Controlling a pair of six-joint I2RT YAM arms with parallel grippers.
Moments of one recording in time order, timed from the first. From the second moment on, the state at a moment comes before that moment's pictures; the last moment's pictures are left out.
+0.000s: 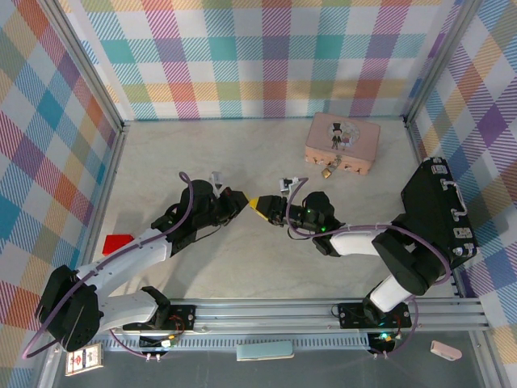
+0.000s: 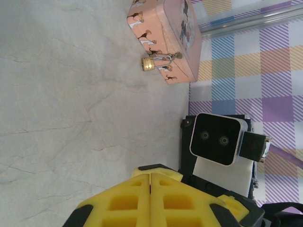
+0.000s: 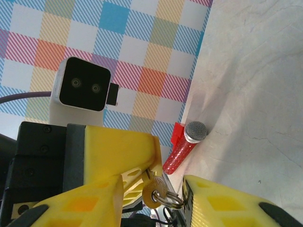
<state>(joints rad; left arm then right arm) -0.63 1.14 0.70 0.03 0.21 -1.18 0.73 1.57 0.55 1.00 -0.52 1.26</state>
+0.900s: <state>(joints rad) -0.64 1.12 0.70 0.03 0.21 -1.17 0.74 1.55 0.55 1.00 -0.53 1.27</state>
